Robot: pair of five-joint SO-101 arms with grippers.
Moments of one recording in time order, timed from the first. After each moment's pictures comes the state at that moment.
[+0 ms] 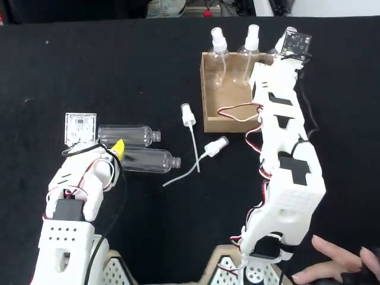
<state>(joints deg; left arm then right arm) -3.1 -73.0 80.2 34.9 -1.5 10.4 26.0 11.9 -0.5 -4.9</state>
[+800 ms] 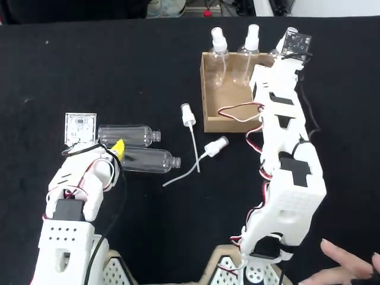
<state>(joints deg) -3.1 -73.0 80.2 34.9 -1.5 10.5 25.2 11.9 3.3 -4.9</state>
